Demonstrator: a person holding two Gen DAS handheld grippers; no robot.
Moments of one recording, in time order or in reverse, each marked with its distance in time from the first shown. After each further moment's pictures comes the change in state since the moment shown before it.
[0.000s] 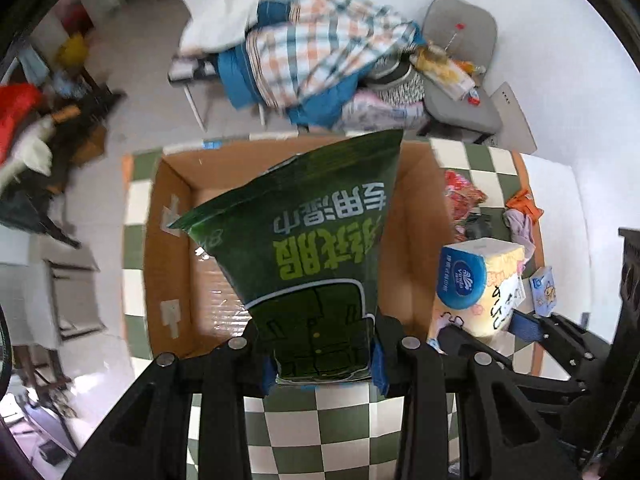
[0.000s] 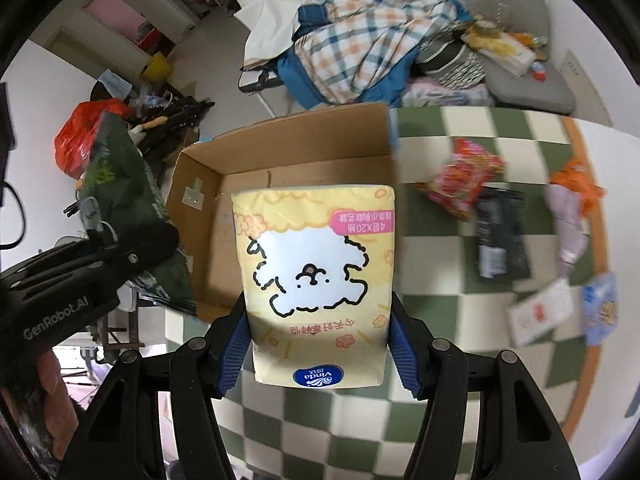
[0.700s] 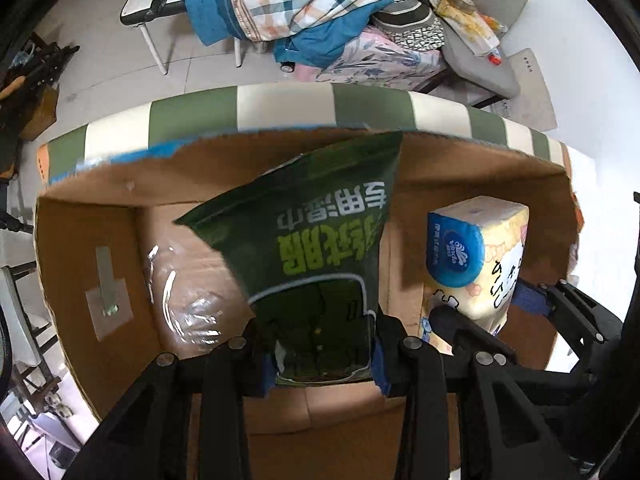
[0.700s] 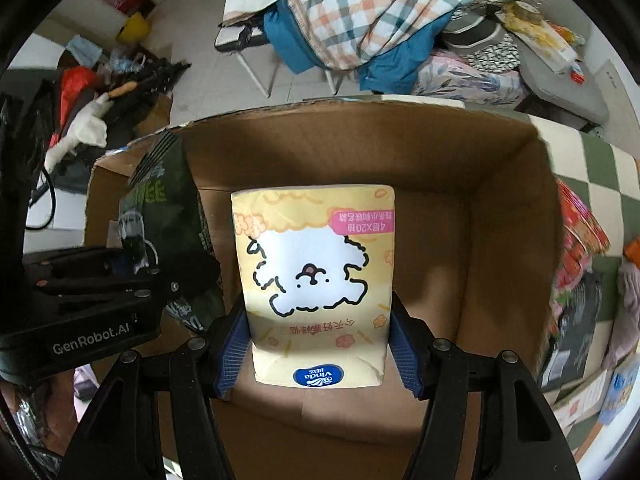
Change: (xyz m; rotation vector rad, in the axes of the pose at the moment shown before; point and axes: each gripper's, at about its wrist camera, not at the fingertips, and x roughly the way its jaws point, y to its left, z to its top) left arm 0.133 0.064 0.082 0.011 0.234 -0.101; right arm 0.166 0.027 0.107 -0.033 0.139 -0.076
